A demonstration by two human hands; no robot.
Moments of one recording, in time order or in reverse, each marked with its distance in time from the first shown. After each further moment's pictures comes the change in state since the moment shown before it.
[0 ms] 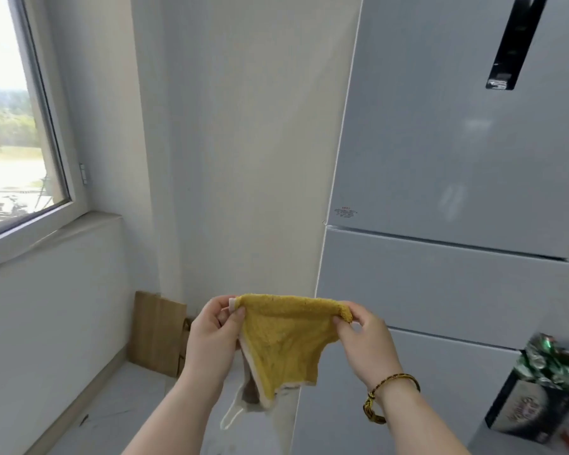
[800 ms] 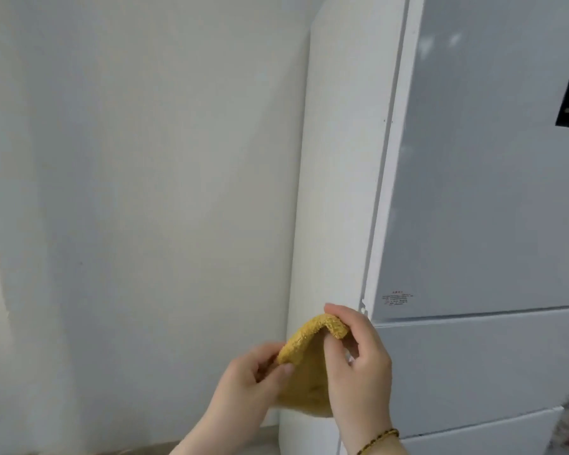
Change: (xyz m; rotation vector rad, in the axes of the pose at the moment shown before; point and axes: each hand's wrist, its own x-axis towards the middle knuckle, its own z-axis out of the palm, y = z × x) left_hand 0.327 -0.028 0.012 0.162 -0.724 0.120; right_hand 0.263 -0.021 0.160 -0.065 0.780 -0.402
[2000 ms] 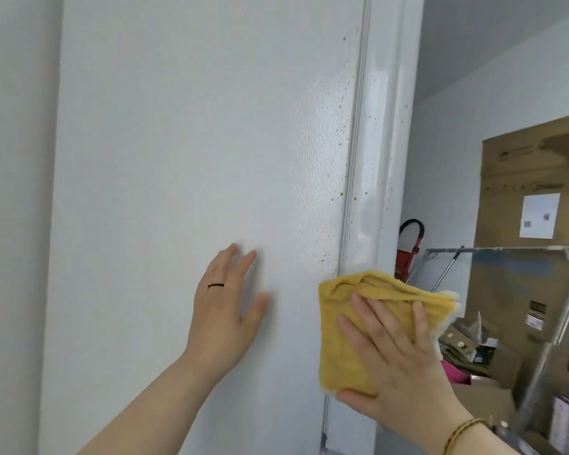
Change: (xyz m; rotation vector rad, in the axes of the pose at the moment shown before) left_hand 0.376 0.025 0.054 -0.057 -0.360 0.933; right_hand 0.164 0.052 0.005 -2.247 -0.005 -0.546
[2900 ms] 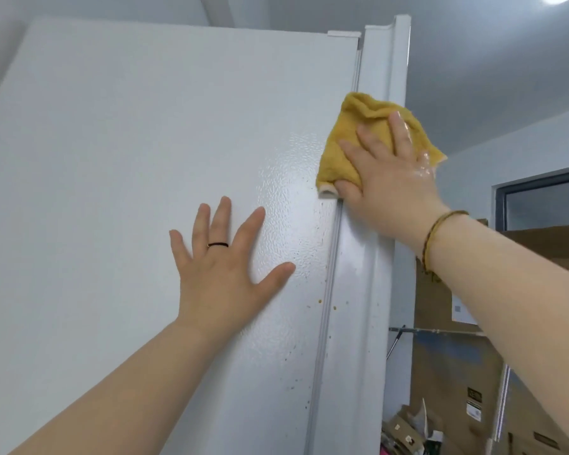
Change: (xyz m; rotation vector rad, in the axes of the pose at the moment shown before) left_hand 0.146 0.039 0.010 0.160 0.187 0.036; right_hand 0.257 0.138 -0.077 -0.009 -0.252 0.429
